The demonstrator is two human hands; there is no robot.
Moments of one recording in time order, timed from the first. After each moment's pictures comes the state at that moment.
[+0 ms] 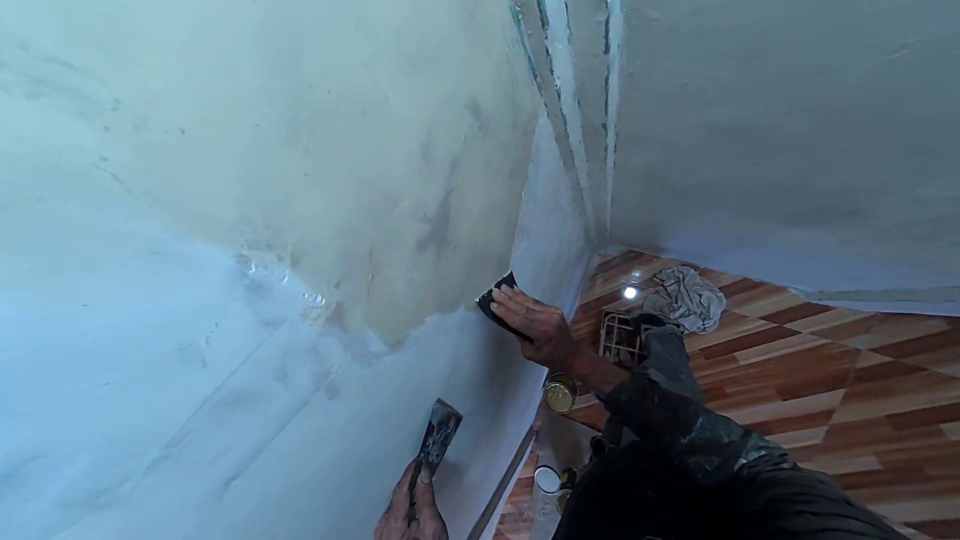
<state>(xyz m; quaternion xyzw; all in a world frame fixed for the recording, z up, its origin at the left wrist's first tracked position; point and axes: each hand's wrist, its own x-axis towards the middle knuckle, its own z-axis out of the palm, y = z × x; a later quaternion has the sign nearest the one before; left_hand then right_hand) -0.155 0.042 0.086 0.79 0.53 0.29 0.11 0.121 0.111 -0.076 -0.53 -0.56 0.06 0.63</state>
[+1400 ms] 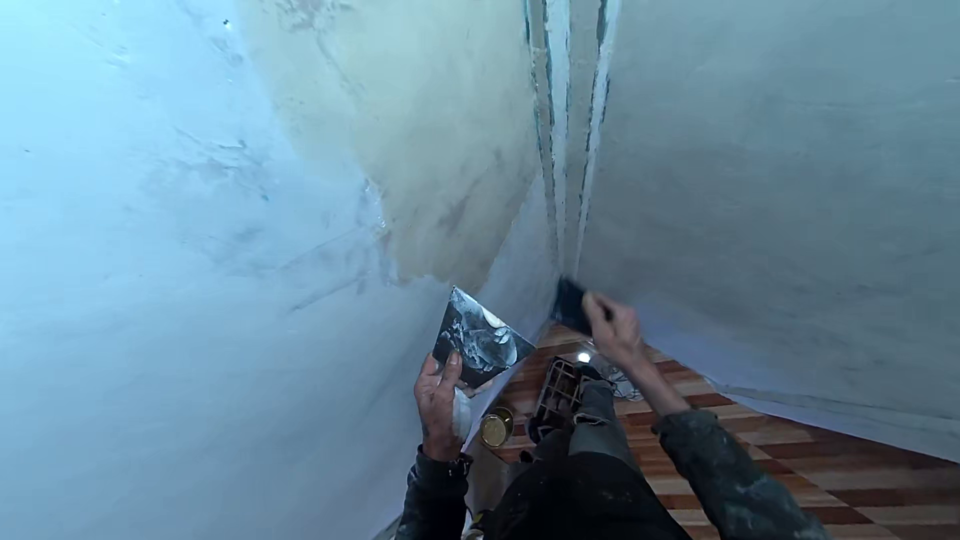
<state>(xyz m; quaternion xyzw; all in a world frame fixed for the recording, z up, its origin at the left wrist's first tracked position) 0.015 0.033 0.102 0.36 0.50 0.49 0.62 0.267 -0.009 0.033 -0.68 -0.44 0.23 0.54</state>
